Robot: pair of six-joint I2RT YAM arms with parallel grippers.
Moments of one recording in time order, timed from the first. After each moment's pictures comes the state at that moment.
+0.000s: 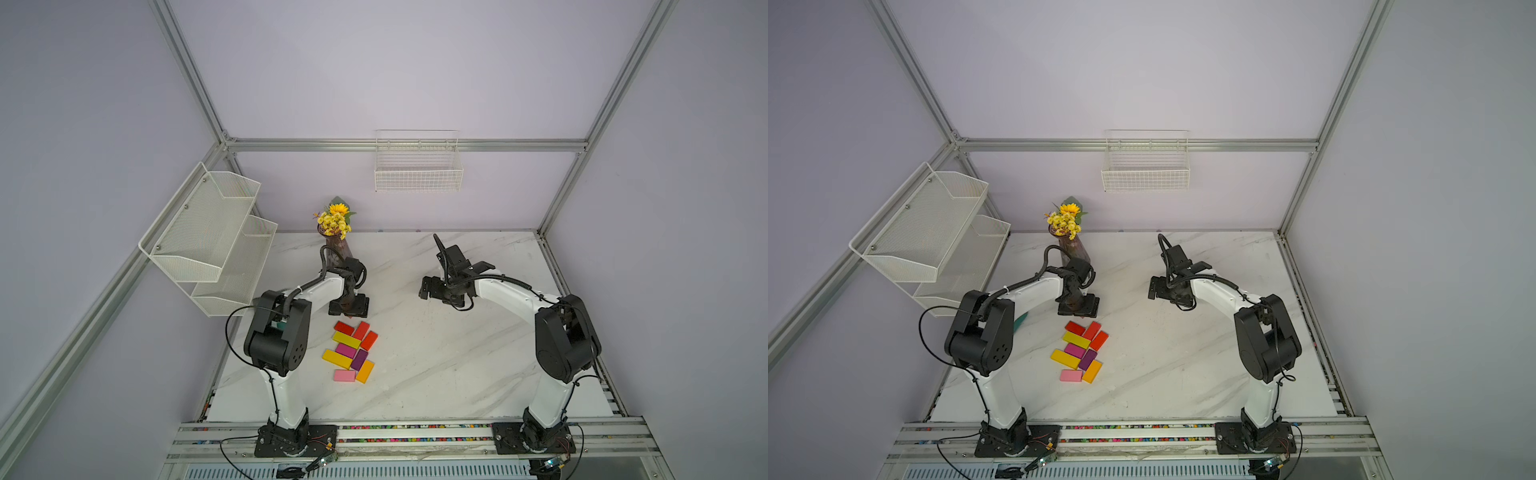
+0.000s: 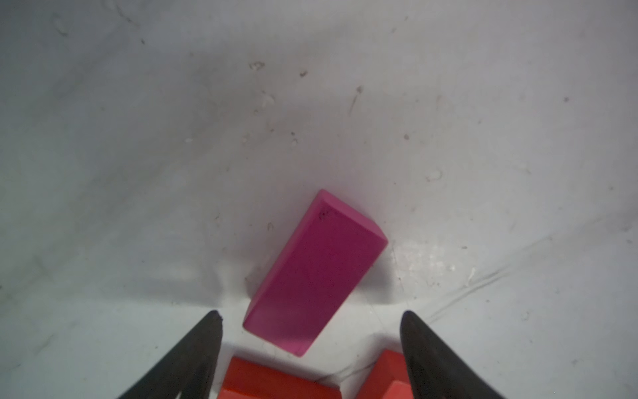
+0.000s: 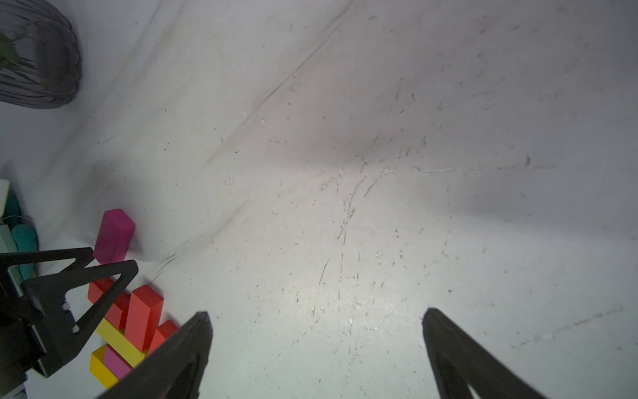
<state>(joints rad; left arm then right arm) -0.31 1.89 1.28 -0.77 -0.05 -0.23 0.46 1.83 1.35 -0.61 -0.13 0.64</state>
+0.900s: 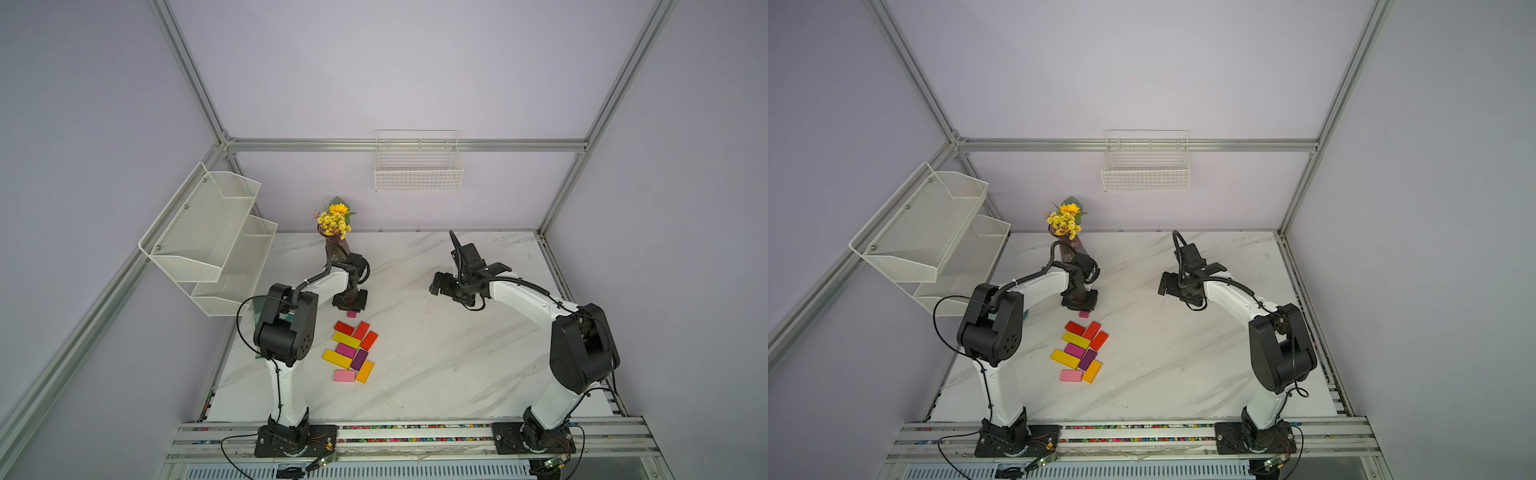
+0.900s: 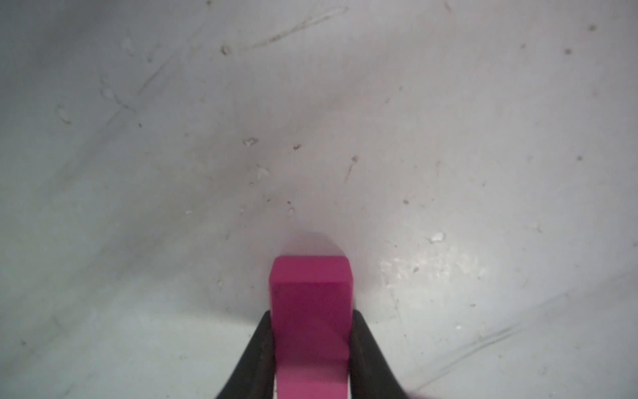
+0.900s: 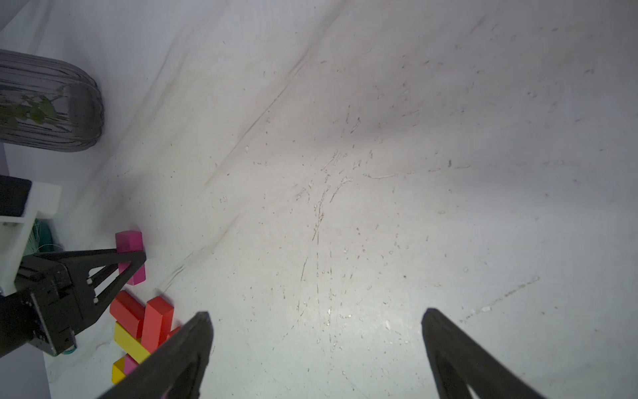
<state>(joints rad) -0.31 1.98 1.38 -0.79 -0.08 -0.20 0.39 1.72 1.29 -0.59 -0.13 0.66</state>
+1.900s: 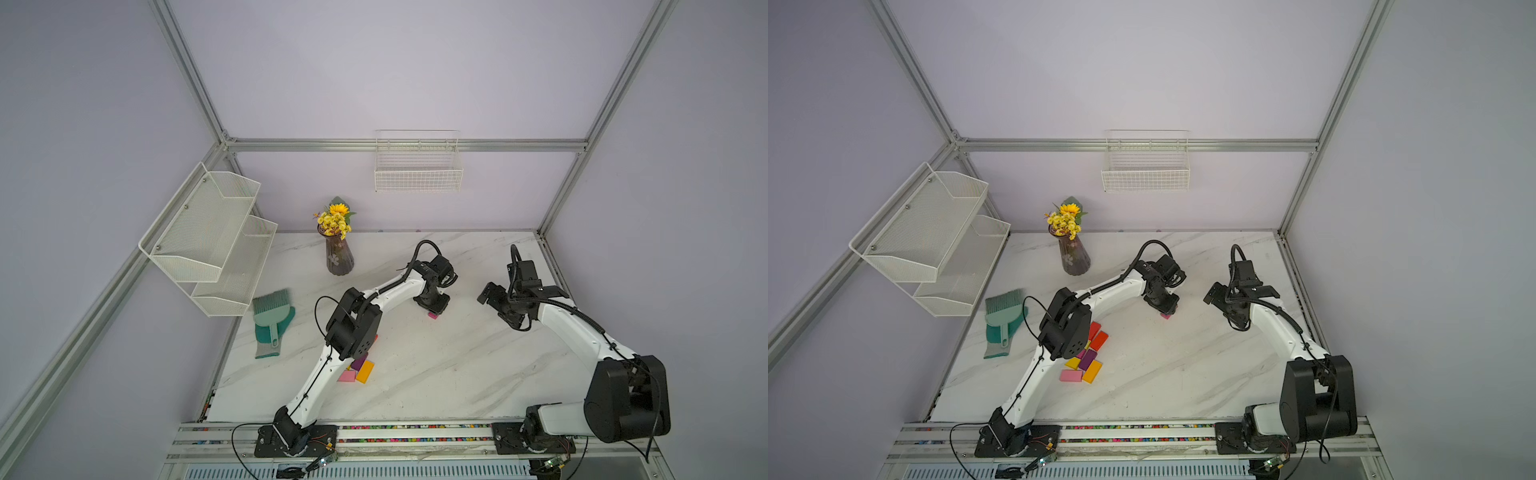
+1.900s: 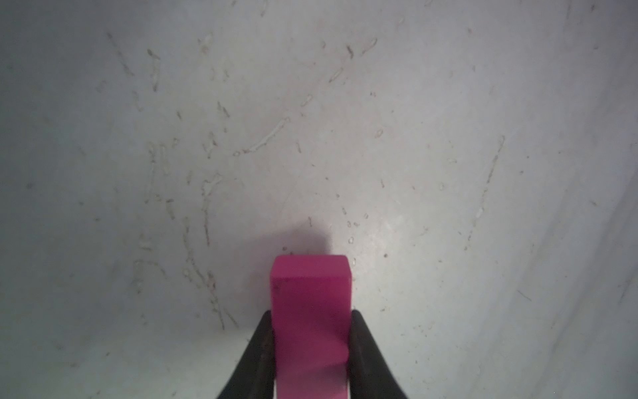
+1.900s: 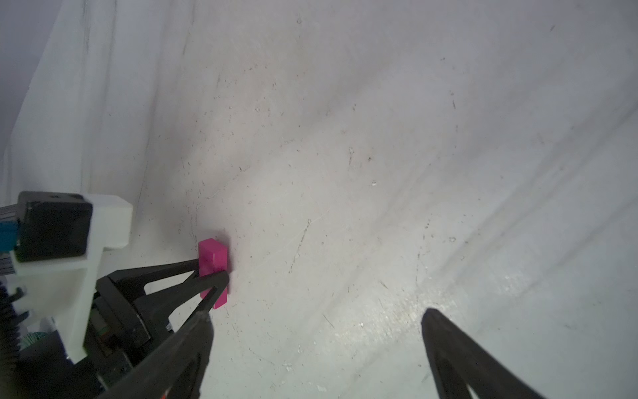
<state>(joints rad) -0.76 2.43 2.12 -0.92 0.15 -0.13 0.08 1.37 0.95 -0.64 -0.12 0.75</state>
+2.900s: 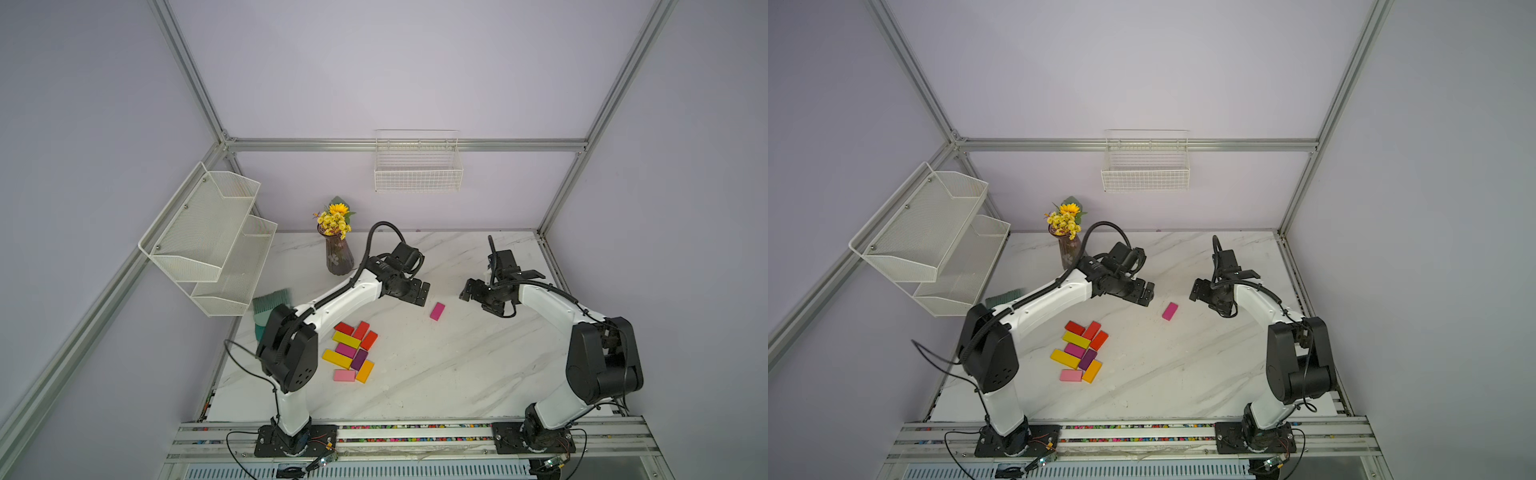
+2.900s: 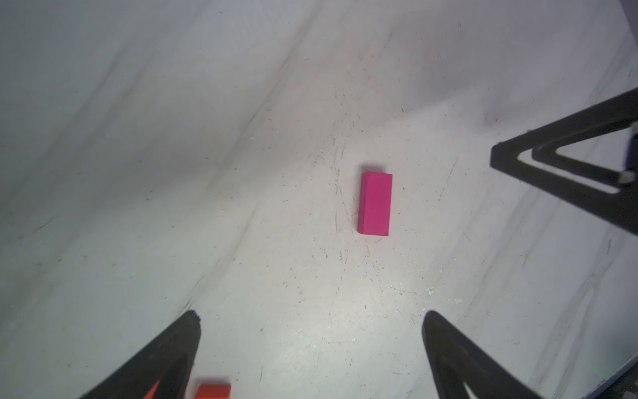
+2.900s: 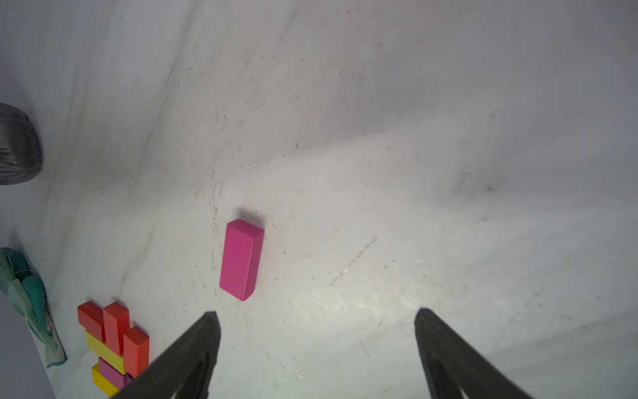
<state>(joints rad) -0.65 1.76 1.54 -0.75 -0.02 -0.33 0.21 1.66 1.16 -0.64 -0.22 0.54</state>
